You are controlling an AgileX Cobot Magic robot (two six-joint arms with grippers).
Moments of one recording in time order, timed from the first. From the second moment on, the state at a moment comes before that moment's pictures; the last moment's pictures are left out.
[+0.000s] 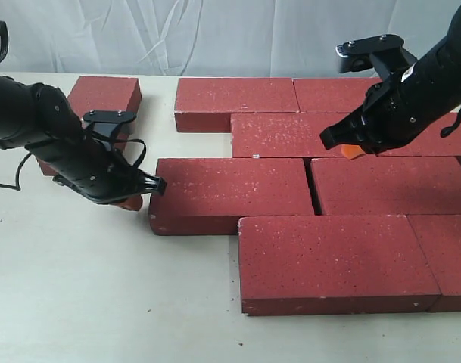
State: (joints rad) left arm -0.34 1.88 -0.98 -0.48 0.46 0.30; right arm 0.25 1.62 -1.07 0.25 0.71 -0.34
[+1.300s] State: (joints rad) left arm -0.40 1.88 -0.98 -0.60 0.40 0.40; right arm 0.25 1.62 -1.07 0.26 0.69 -0.34
